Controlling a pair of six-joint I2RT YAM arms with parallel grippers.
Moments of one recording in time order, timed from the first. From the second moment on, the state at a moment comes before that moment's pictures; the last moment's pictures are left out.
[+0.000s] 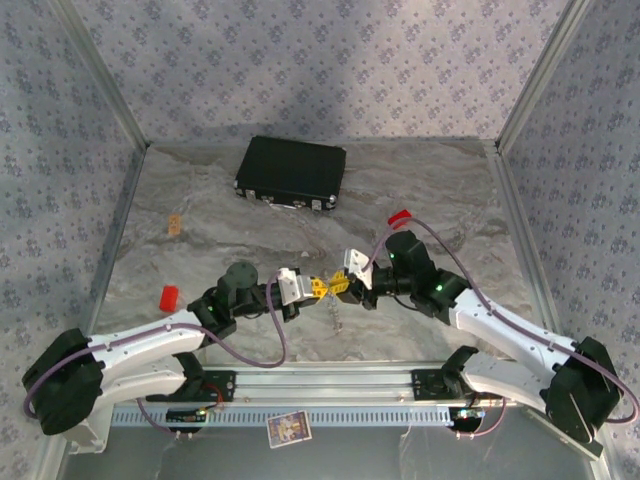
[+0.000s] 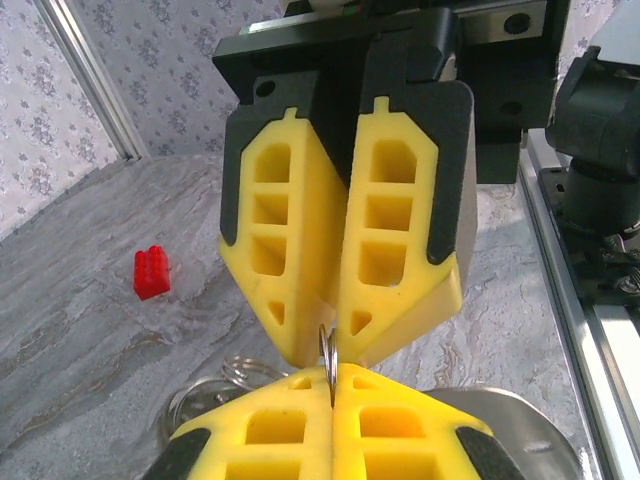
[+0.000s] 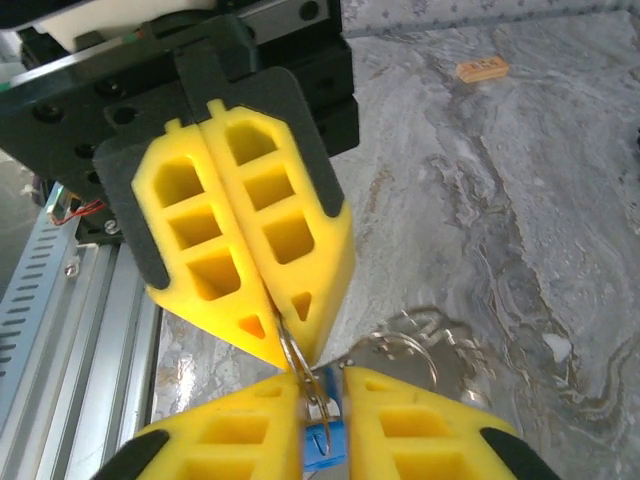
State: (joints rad) left arm -0.92 1.02 0.38 0.45 0.41 0.25; right arm 0.72 1.02 0.64 -0.13 -0.64 -0.34
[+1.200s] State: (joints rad) left arm -0.92 1.02 0.47 0.21 0.37 0.33; right arm 0.75 1.06 0.77 -0.43 -0.53 -0.50
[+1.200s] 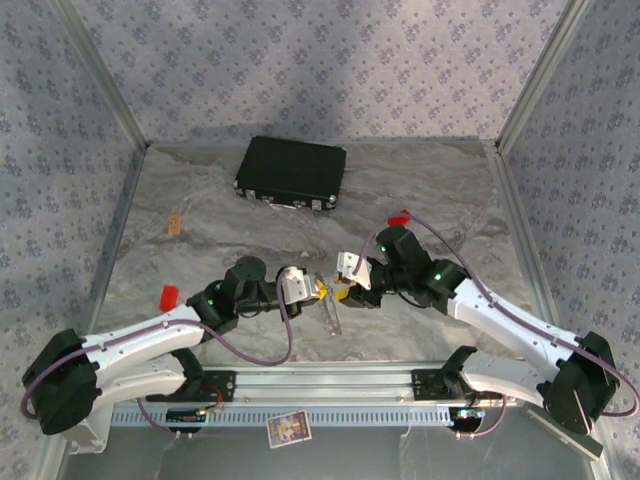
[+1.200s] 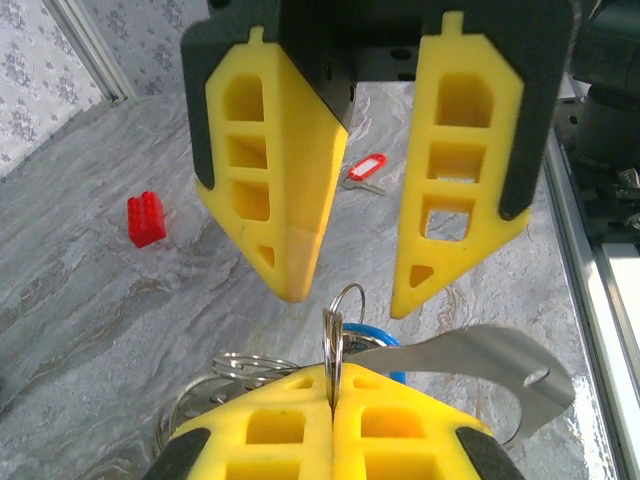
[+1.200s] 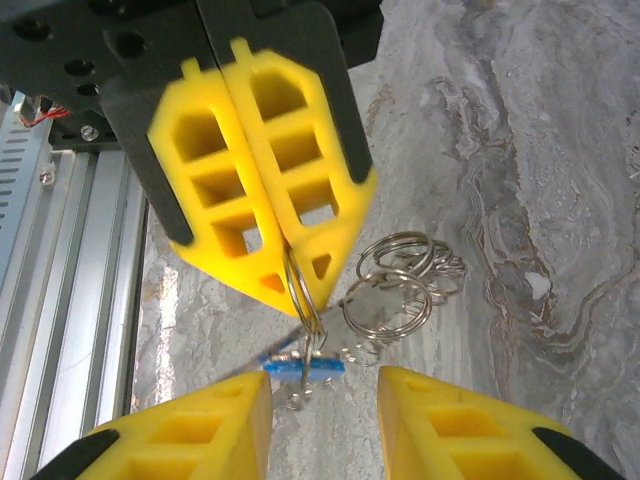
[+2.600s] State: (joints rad) left arm -0.92 1.02 0.44 0.30 0.45 0.33; right arm 0.76 0.95 0.67 -0.31 -0.50 -0.41
